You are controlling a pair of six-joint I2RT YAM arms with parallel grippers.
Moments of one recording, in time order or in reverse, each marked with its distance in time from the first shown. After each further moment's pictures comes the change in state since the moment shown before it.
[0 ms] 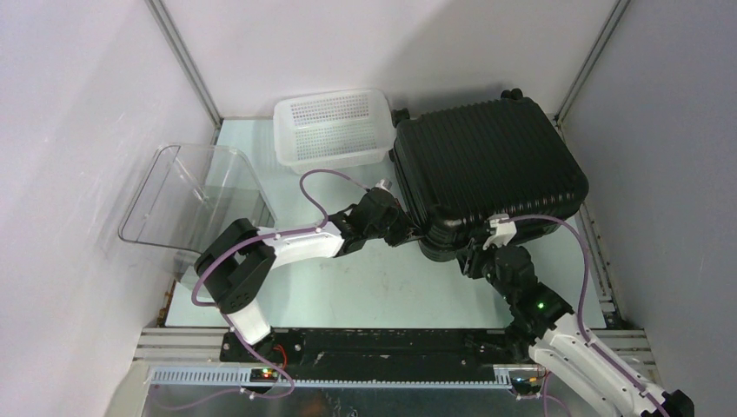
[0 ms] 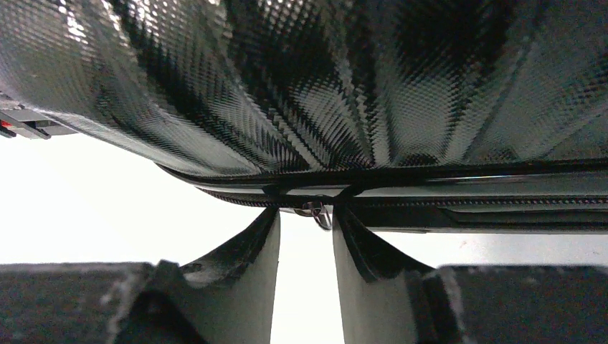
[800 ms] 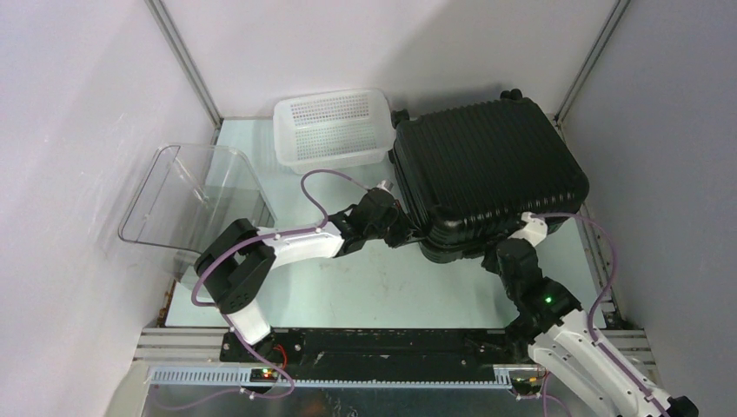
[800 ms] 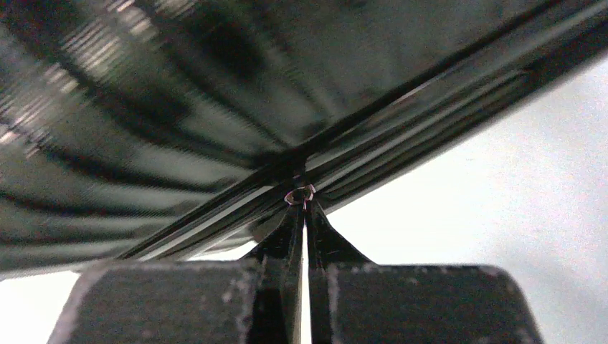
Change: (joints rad) left arm -0.002 -0.001 -0.002 -0.007 0.023 0.003; right arm -0.022 0.034 0.126 -0.246 0.299 0.290
